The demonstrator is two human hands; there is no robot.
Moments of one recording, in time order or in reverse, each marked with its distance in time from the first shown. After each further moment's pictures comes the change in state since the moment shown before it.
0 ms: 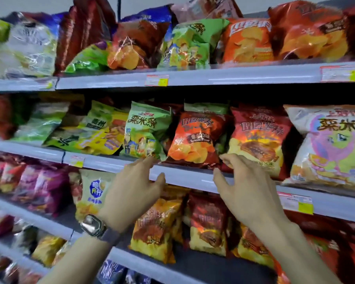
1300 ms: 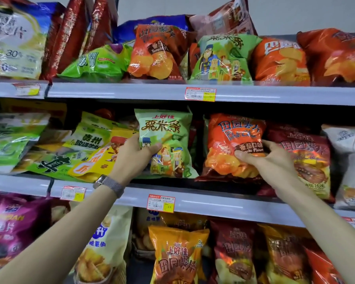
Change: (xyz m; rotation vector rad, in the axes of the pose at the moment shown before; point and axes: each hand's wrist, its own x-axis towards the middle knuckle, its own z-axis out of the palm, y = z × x) left_hand 0.191 -0.141 -0.004 -0.772 -0.039 -0.040; right_hand 0.126 -0.036 0.062 0.495 0.240 0.446
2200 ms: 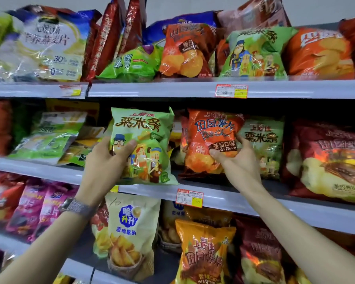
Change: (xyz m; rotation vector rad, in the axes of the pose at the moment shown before) left_hand -0.058 -0.019 -0.106 0.114 0.304 0.036; right_hand -0.041 -0.033 0.116 0.049 -0.069 -0.109
